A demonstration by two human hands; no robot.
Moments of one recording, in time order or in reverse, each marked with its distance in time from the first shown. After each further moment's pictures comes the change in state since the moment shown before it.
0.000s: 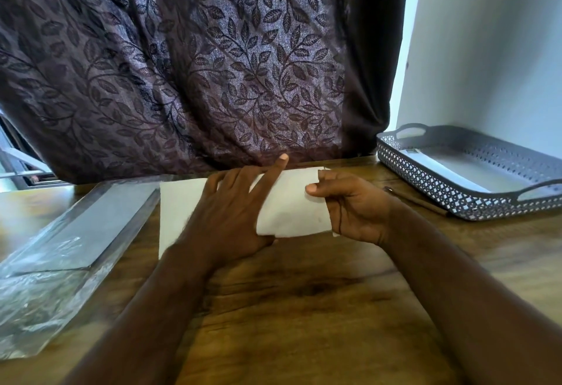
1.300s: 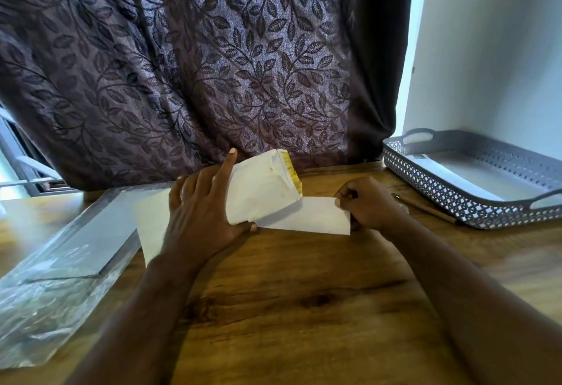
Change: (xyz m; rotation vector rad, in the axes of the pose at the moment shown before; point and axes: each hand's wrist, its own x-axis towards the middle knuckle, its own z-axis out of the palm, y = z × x) left_hand -0.012 -0.040 0.011 -0.056 0.018 -0.364; right_hand 0.027 0.008 -0.056 -1.127 0.673 -0.095
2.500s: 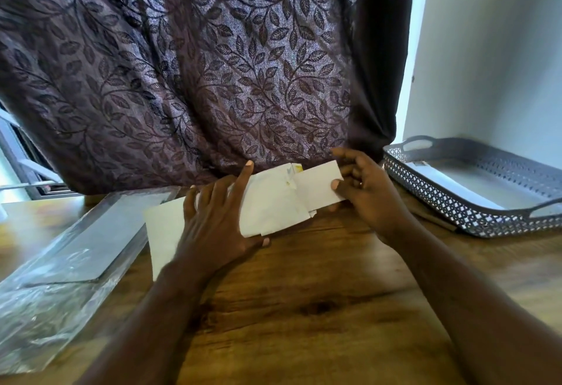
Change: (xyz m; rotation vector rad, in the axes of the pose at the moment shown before) left_hand -0.001 0.010 0.012 -0.008 -0.073 0.037; right_hand -0.016 -0.026 -0.012 0.606 0.024 -0.236
